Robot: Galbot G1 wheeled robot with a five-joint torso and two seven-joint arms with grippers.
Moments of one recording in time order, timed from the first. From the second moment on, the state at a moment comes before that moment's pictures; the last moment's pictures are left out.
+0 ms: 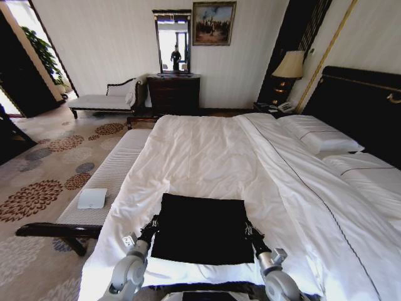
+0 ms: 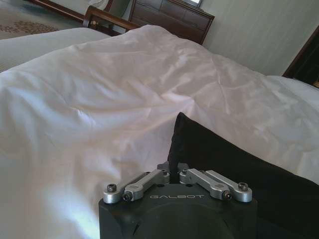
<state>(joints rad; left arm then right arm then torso) 1.56 -1.32 -0.42 -1.96 -0.62 0.22 -0.21 -1.60 0.99 0.29 1.78 0.70 0.32 0.19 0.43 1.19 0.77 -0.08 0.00</state>
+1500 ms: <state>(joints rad) 1.11 -1.44 -0.39 -1.55 -0.74 0.21 -0.17 -1.45 1.08 0.38 1.81 0.79 0.22 0.39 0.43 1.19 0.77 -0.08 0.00</state>
